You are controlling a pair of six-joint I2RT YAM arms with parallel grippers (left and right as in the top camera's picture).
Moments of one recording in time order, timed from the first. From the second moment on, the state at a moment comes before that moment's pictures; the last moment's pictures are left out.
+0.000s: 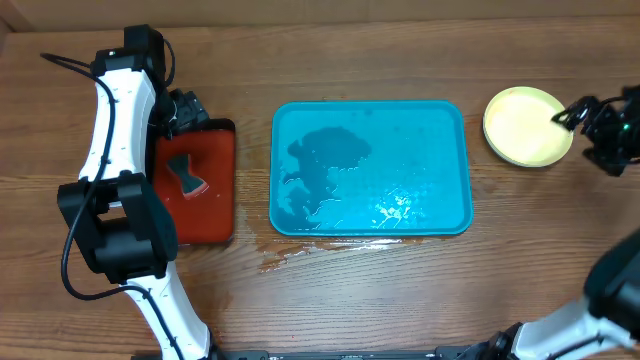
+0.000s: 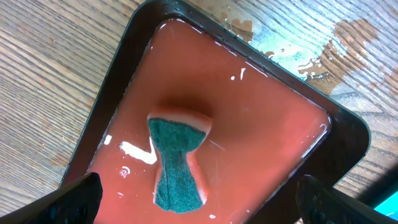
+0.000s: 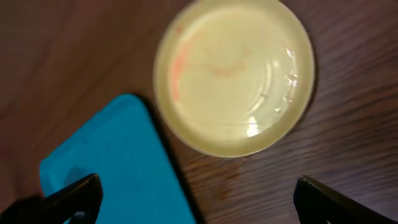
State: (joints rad) left arm 0.14 2.12 1.90 -1.24 -0.10 -0.45; right arm -0.54 1.78 1.57 -1.00 -0.49 0.13
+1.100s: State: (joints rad) left arm 0.14 2.12 1.90 -1.24 -0.10 -0.45; right arm -0.05 1.28 1.56 -1.52 -0.48 0.13
